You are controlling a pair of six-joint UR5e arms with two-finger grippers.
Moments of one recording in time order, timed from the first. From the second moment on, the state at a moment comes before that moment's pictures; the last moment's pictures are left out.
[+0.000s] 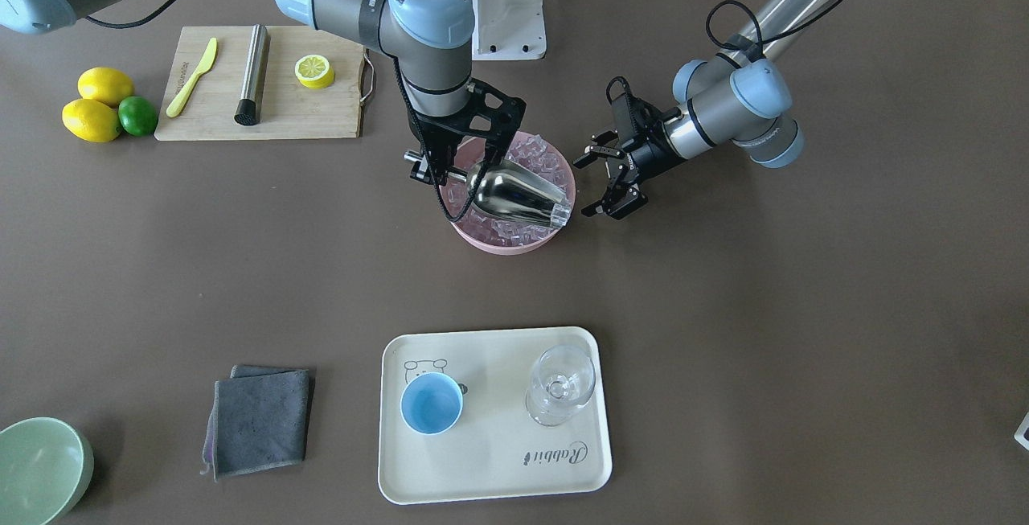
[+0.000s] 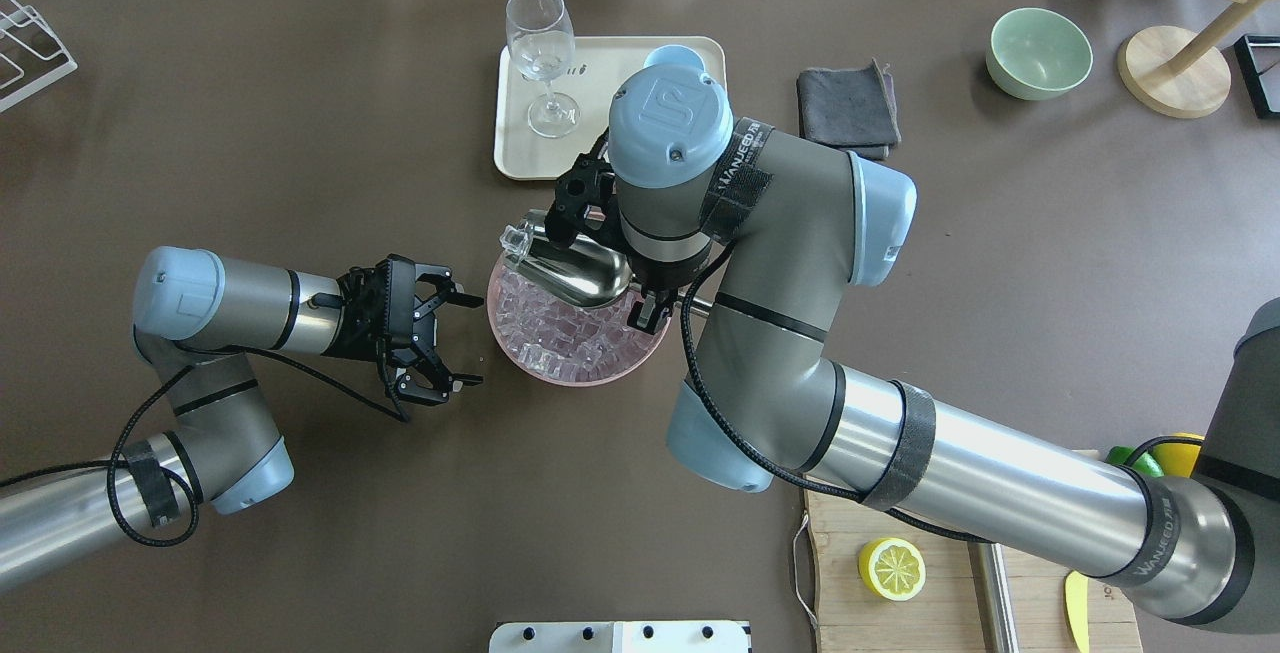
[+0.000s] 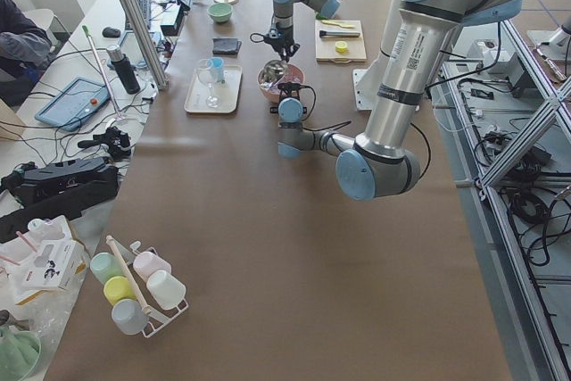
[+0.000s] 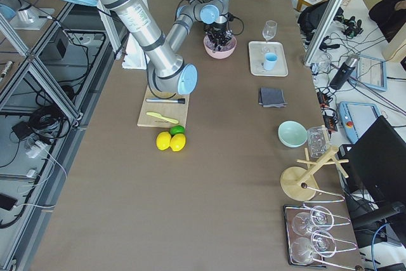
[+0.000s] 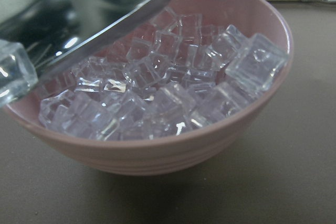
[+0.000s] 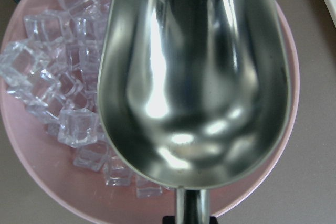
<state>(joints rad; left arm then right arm) -0.57 -1.96 -1.31 -3.02 -2.05 0.01 0.54 -0.74 1.63 -1.80 1.92 0.00</state>
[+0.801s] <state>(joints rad) -0.57 -1.96 -1.31 -2.98 -2.06 0.03 0.55 -0.89 1.82 -1.71 1.92 0.07</state>
